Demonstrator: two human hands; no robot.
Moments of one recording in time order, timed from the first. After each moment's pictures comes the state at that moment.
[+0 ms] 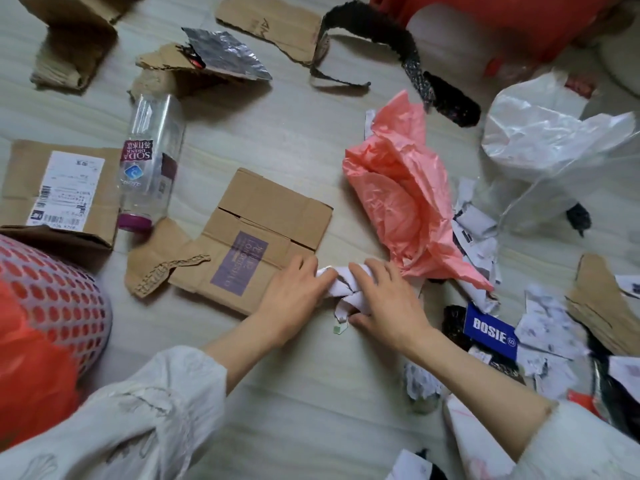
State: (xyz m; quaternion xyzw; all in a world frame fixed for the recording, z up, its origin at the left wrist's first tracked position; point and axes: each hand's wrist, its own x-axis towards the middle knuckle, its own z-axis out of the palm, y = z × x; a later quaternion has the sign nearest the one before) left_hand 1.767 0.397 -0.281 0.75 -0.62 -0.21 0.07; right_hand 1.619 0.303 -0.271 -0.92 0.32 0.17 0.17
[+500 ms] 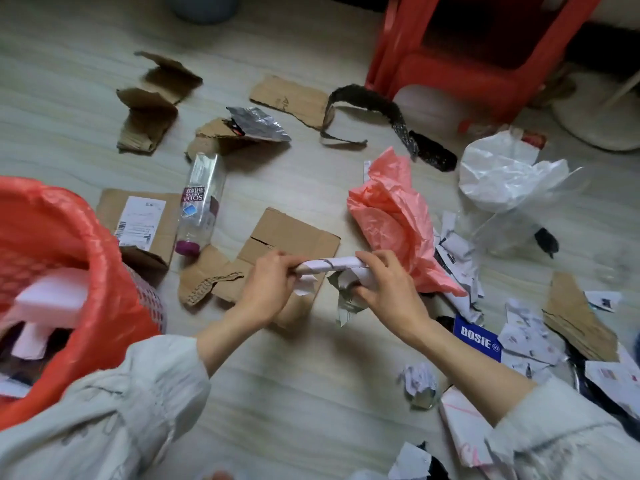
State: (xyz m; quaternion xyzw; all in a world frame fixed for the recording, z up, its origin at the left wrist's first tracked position) left_hand 1.805 0.426 -0.189 0.82 -0.44 -0.25 0.25; right_hand 1.639 0.316 -0.184 -0.86 0.40 -0.02 0.31
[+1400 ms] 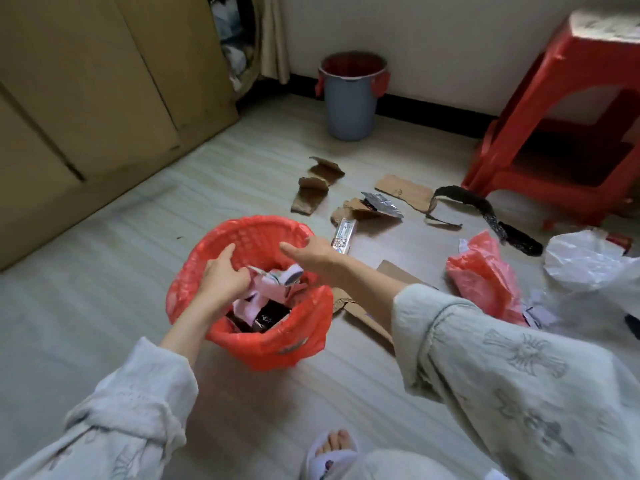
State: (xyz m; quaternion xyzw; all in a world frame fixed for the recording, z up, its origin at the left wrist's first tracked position) left_hand 1.911 0.677 0.001 0.92 -0.09 -0.16 0.34; right_hand 1.856 0.530 0.008 -0.77 0.32 0.08 0.54
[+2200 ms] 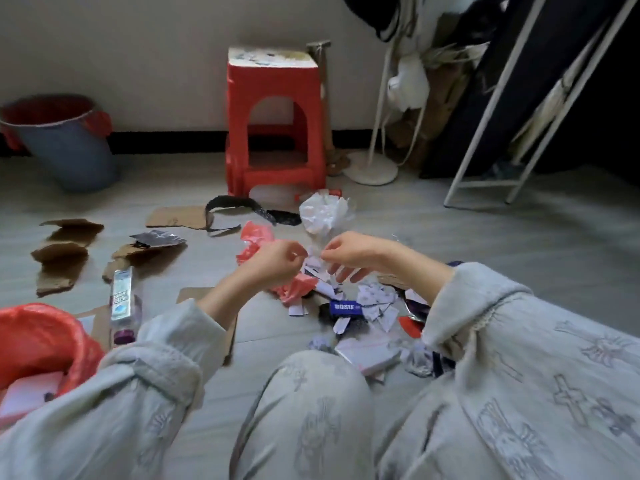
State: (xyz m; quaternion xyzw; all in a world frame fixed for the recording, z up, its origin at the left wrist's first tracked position) left_hand 1.642 0.443 0.059 0.67 -0.67 -0.28 0.17; right_hand 1.493 0.395 0.091 -0.72 0.54 0.04 0.43
